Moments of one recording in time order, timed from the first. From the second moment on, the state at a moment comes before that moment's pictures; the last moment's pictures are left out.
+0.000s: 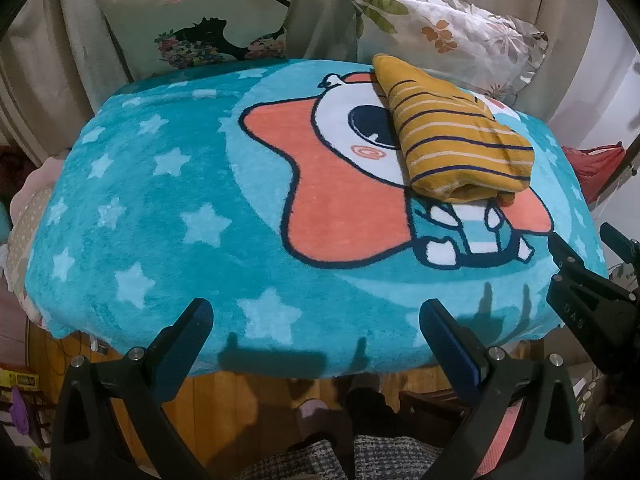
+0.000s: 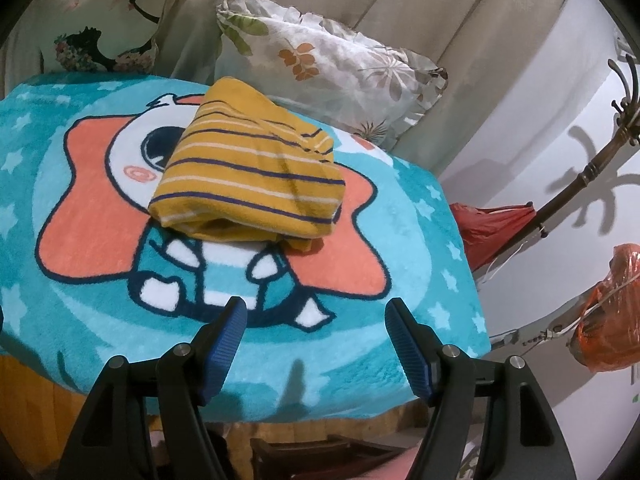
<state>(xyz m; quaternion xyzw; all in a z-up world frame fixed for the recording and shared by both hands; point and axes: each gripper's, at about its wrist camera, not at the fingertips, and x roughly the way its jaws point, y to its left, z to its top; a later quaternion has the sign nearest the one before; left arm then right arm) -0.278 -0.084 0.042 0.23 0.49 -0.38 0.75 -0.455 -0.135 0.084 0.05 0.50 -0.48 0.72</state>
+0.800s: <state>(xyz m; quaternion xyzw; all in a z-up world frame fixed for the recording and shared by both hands) -0.282 -0.085 0.040 0.24 0.49 -0.38 0.75 -0.451 -0.134 0.079 0.06 0.51 -0.47 0.72</state>
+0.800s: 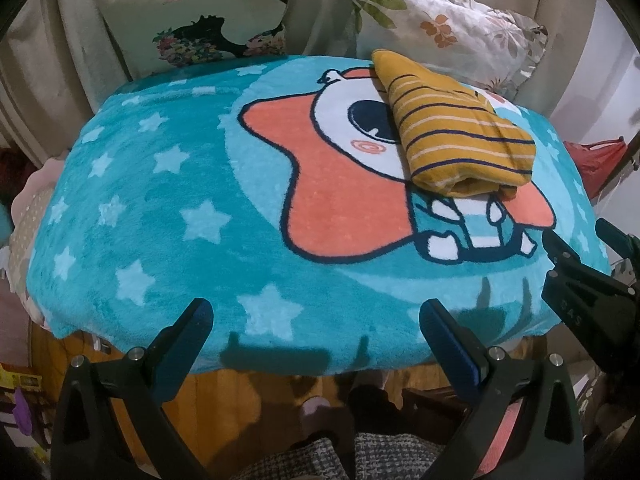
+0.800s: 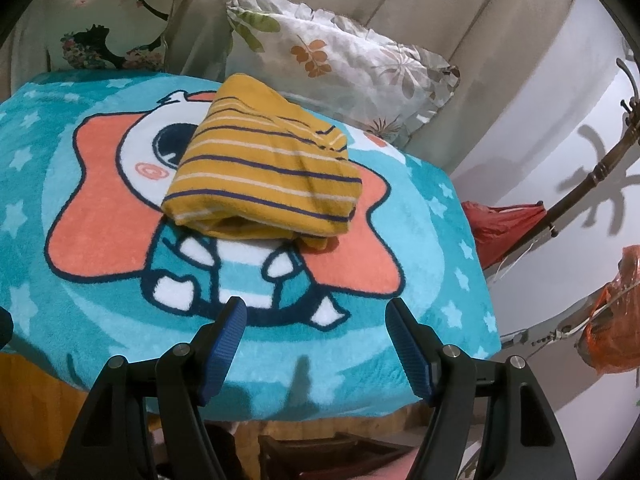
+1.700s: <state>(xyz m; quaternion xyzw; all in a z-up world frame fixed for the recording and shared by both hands) -0.298 -0.098 0.051 0.23 0.46 -0.40 0.76 -0.463 -0.149 0.075 0.08 0.50 -0.47 0.72</state>
